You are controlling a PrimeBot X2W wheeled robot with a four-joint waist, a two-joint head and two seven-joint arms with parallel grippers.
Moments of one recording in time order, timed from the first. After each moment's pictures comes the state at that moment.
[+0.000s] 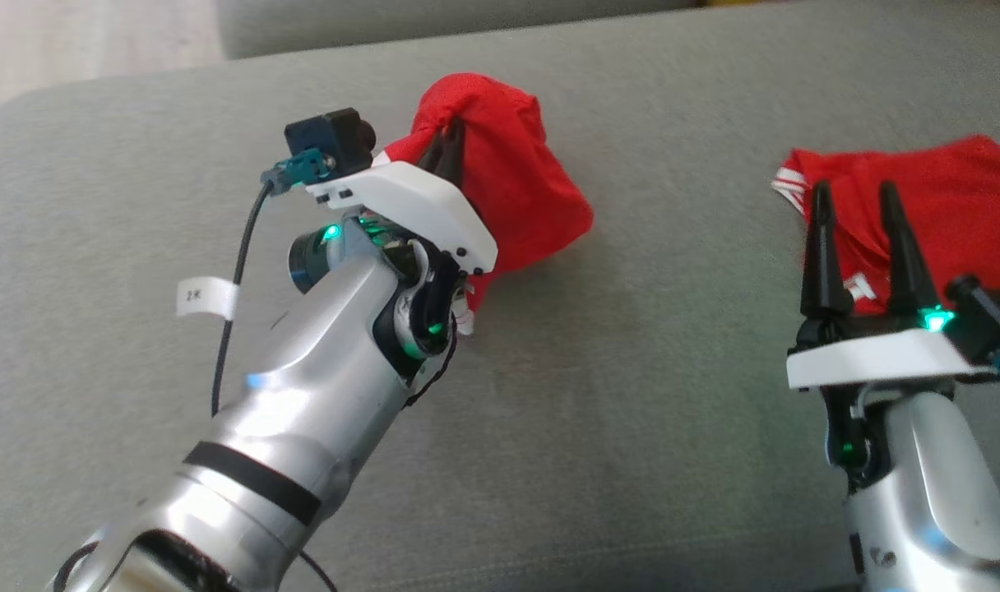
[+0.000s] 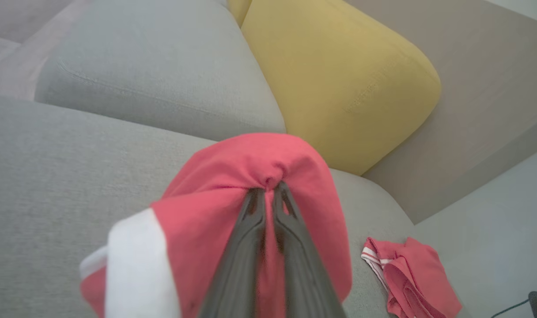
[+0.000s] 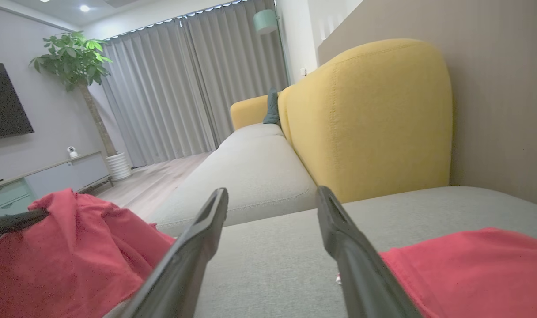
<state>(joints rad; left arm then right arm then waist) -0.82 0.03 -0.81 0.66 -1.09 0.26 -0.19 -0.28 -0.05 0.00 0.28 0.25 0.13 -0.25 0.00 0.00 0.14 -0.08</state>
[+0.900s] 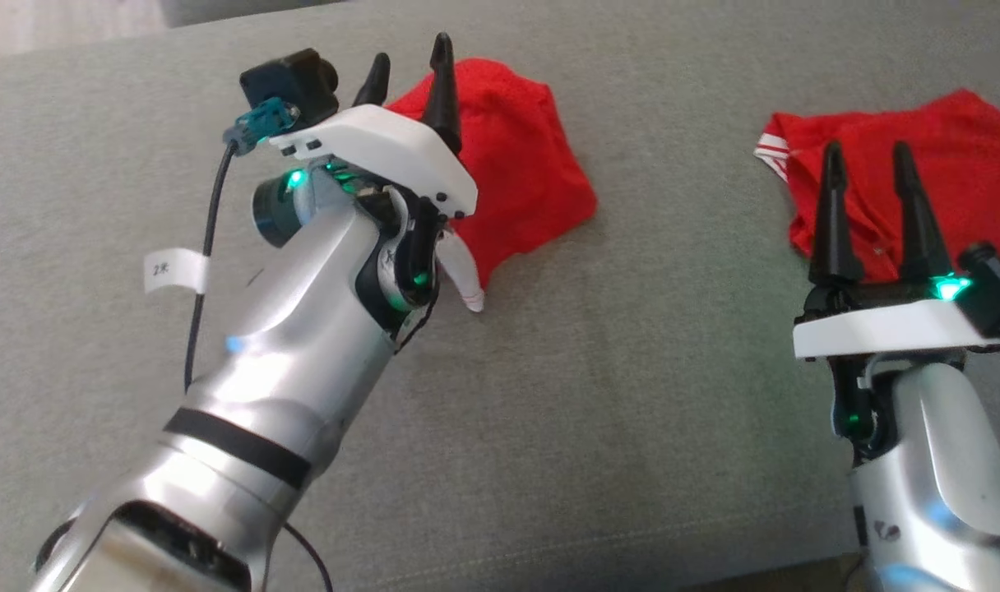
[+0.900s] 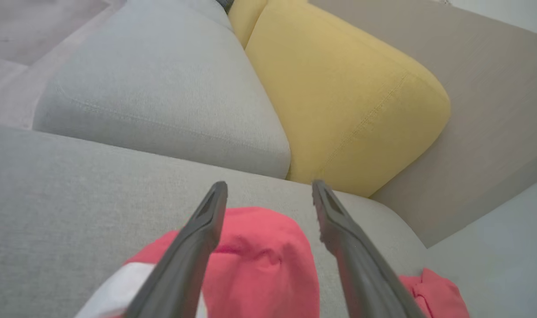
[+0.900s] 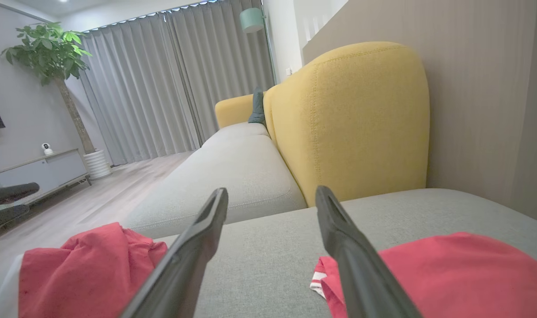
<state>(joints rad) -0.89 0.03 -0.75 0.67 -1.04 0.30 -0.25 -0.34 -0.05 -0.01 0.27 0.24 0.13 -0.25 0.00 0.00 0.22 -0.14</state>
